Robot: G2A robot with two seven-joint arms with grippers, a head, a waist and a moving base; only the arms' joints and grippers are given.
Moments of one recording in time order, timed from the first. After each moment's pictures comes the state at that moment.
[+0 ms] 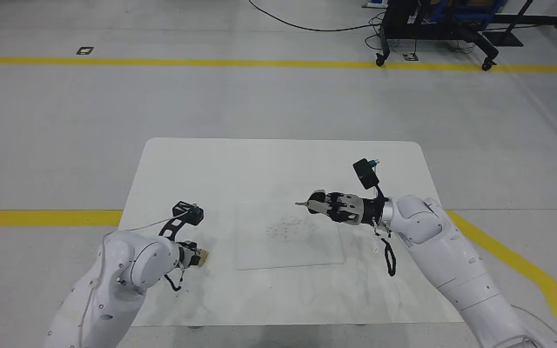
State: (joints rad) left arm 1.43 -0.96 -1.31 -2.00 0.95 0.07 -1.43; right arm -1.13 -1.04 1.09 -1.37 -0.04 -1.01 0.68
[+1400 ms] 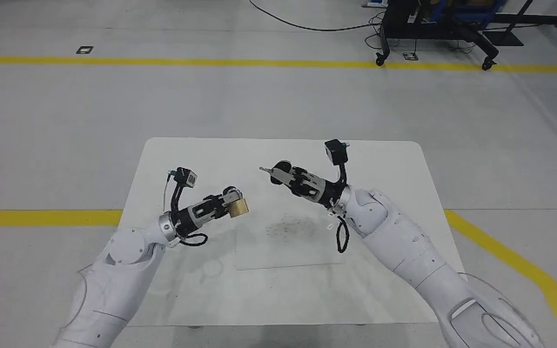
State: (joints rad) left arm 1.28 -1.04 -1.25 -1.45 -0.48 -0.45 -0.89; right arm -0.90 -1.23 0.79 -1.12 -0.10 -1.01 0.17
